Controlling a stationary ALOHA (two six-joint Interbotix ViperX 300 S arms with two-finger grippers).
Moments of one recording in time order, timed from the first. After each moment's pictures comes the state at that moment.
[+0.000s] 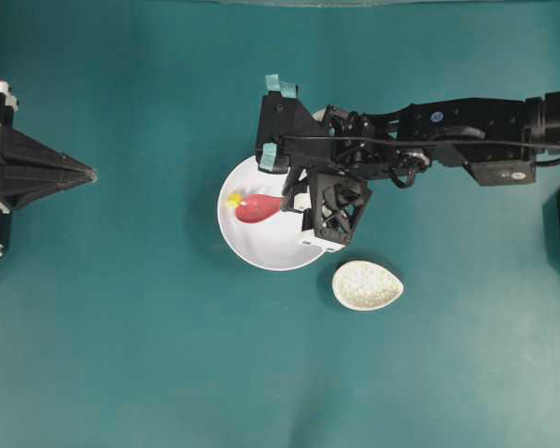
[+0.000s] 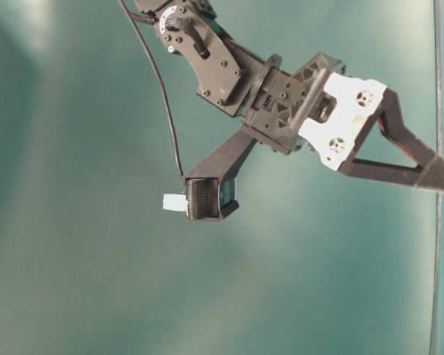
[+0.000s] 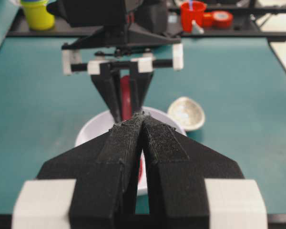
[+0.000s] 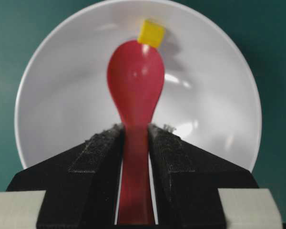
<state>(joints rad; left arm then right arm) 0.00 -1.01 1.18 0.01 -0.14 0.01 -0.10 0.09 0.39 0.22 0.44 -0.09</state>
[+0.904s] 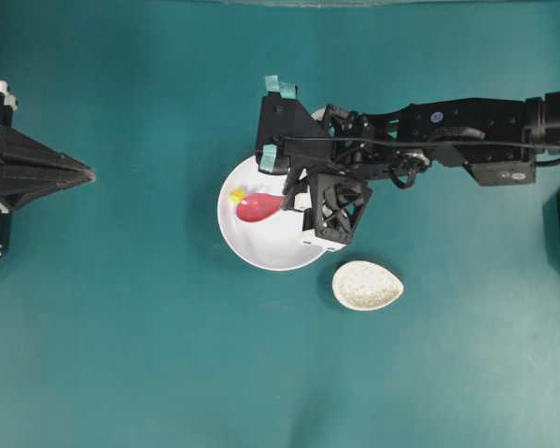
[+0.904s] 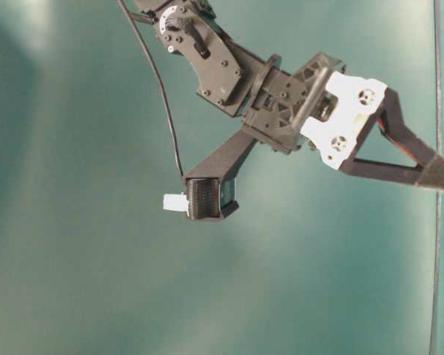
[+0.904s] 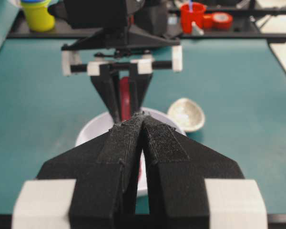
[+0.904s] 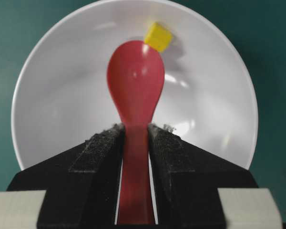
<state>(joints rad) 0.00 -1.01 1.18 0.01 -0.14 0.01 -0.10 0.09 0.39 0.20 0.44 -0.08</state>
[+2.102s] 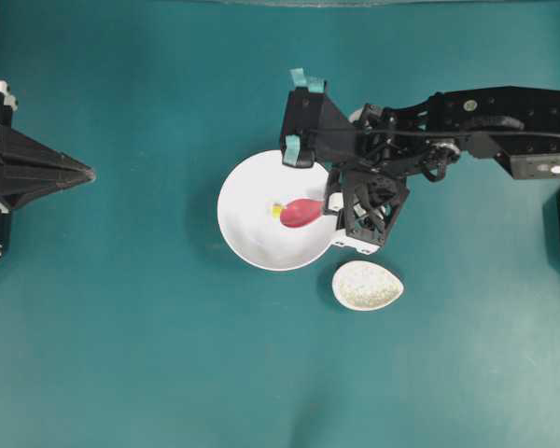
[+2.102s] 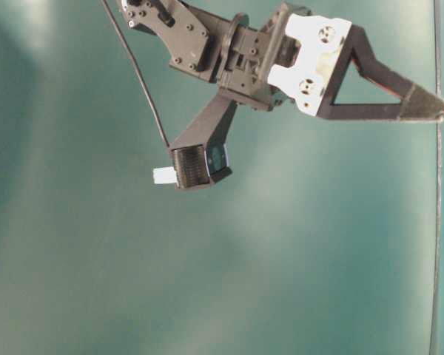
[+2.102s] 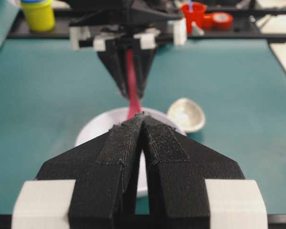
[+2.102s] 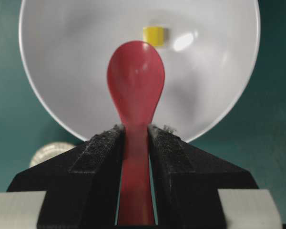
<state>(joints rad) 0.00 -1.01 1.18 0.01 -0.14 0.01 -0.11 0.00 0.41 0.19 0.71 0.05</state>
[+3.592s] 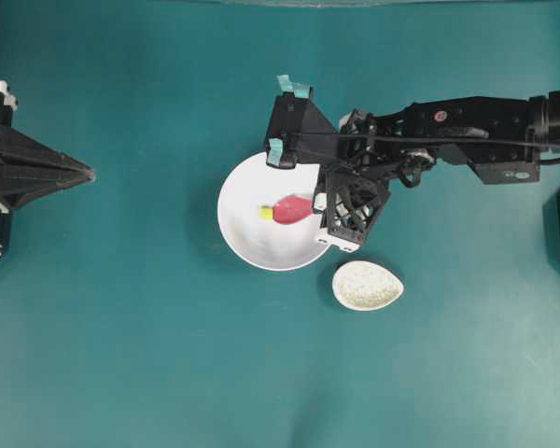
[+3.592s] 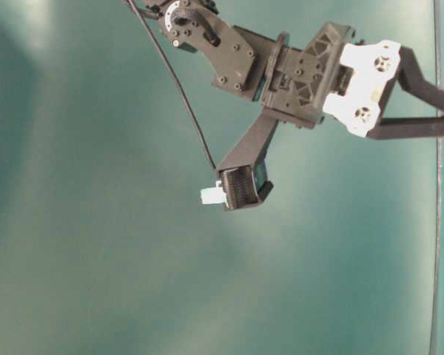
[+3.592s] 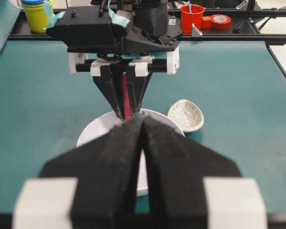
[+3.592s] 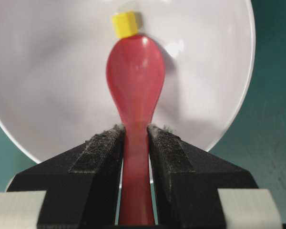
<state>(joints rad) 0.00 -1.01 1.18 0.01 -0.14 0.01 -0.11 0.09 0.41 0.15 0.60 0.07</state>
